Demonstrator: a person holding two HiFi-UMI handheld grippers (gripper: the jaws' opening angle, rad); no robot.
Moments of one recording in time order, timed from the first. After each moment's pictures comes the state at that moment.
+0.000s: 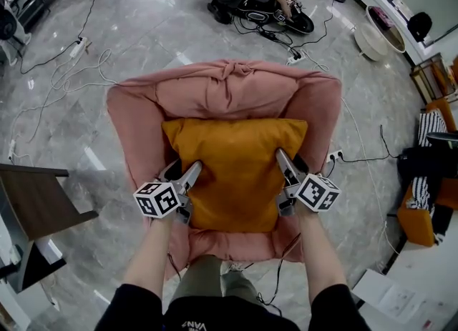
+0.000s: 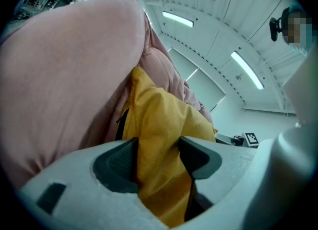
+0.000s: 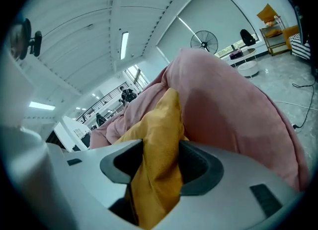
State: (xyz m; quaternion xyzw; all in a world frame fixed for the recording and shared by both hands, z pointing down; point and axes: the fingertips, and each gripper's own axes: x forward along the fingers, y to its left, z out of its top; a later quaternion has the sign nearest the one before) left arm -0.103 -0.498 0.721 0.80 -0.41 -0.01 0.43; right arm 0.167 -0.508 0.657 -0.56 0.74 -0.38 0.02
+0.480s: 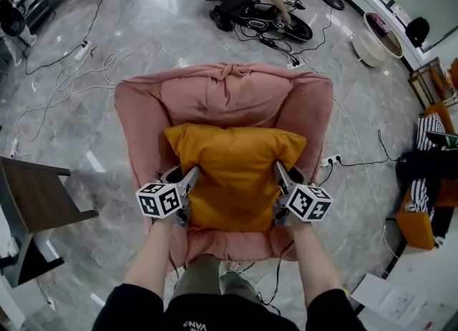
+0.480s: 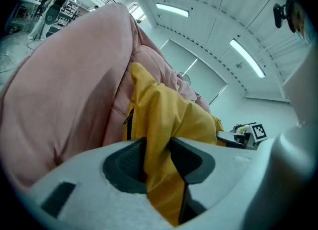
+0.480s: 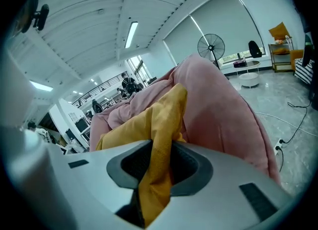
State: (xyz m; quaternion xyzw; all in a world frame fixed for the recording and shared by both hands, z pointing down) left arm -0.101 -0.465 0.711 0.81 -0.41 0.05 0.42; right arm 0.158 -0.460 0.651 -0.57 0.74 -0.35 -0.06
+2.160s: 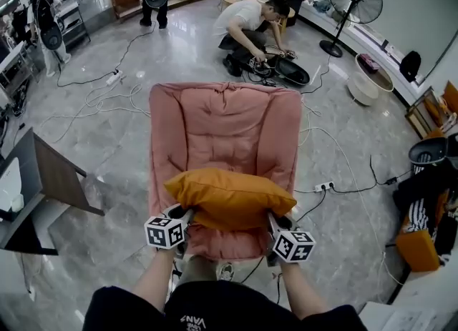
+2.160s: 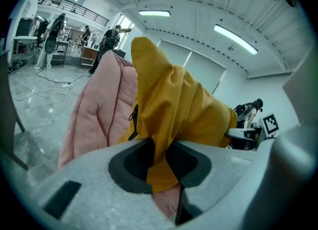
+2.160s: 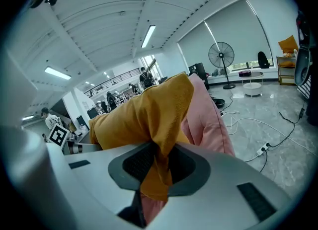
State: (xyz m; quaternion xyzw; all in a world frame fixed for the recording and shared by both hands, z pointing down) left arm -0.086 -0.220 0.632 0.80 -0.47 0.12 0.35; right arm 0.176 -0.206 0.592 -0.54 0.78 -0.30 -0.09
